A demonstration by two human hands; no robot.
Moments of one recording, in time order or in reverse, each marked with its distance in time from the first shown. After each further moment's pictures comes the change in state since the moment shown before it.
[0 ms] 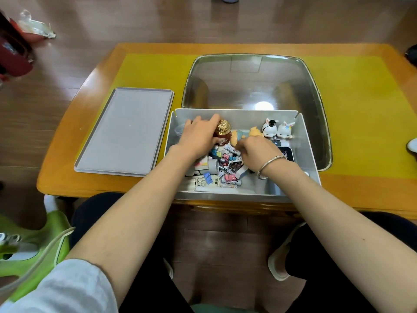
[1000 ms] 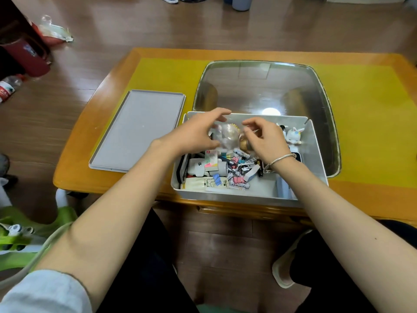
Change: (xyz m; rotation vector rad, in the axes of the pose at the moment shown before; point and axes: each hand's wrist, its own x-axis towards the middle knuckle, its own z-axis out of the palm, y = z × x) left_hand -0.033 -0.016 -0.067 -0.466 -0.126 0.083; right_hand 0.007 -0.014 -0.022 0.651 0.374 0.029
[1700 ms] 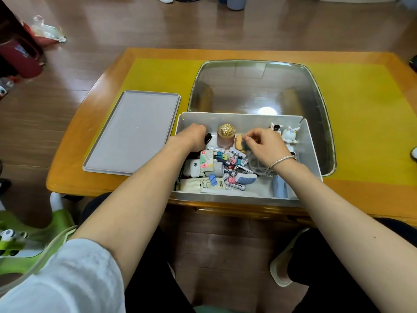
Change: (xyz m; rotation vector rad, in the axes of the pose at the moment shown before) left_hand 0.045 -0.041 0.037 0.386 -0.152 -0.375; right_hand -0.002 0.017 -0.006 -0.198 -0.151 0.124
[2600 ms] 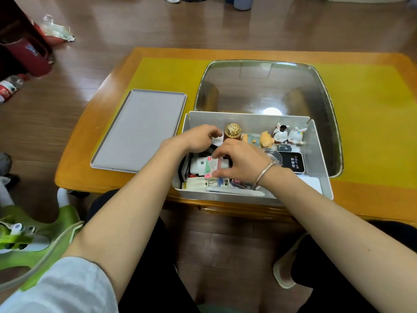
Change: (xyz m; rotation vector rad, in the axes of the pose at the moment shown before) left_hand -0.022 -0.002 -0.011 -0.325 -0.080 0.148; right_hand -0.023 -0.046 0.022 -0.302 -0.302 -0.469
